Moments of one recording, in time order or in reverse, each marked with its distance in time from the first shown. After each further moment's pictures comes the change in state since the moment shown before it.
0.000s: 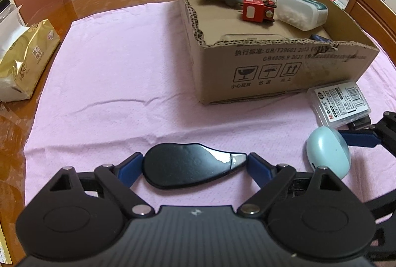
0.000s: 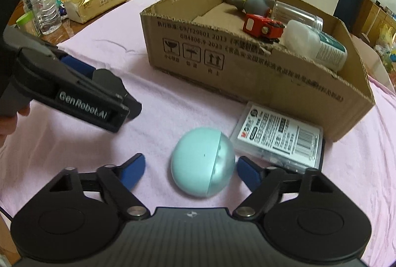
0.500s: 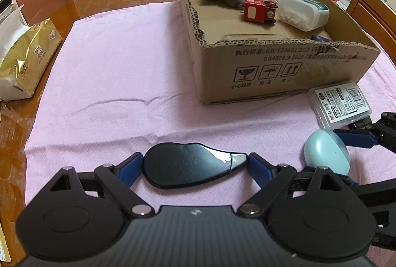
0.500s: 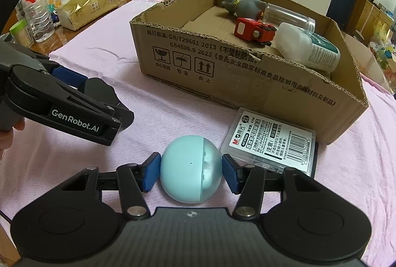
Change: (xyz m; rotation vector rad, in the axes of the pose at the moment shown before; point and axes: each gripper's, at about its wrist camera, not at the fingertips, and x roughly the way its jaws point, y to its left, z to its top) left arm -0.001 0.001 0.000 -0.005 0.001 0.007; right arm -0.001 -0.004 0.003 0.028 -0.007 -0.022
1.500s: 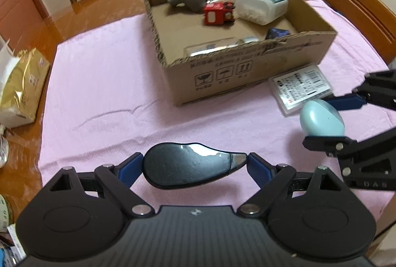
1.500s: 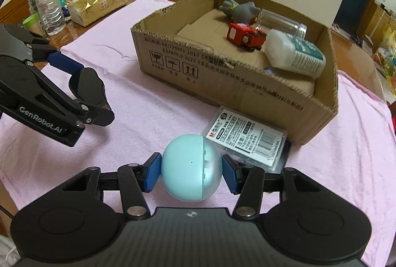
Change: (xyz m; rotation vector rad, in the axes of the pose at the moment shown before) left arm -0.048 -0.023 0.008 0.161 0.039 -0.046; right arm -0.038 -0.024 -0.001 -0.070 0.038 0.037
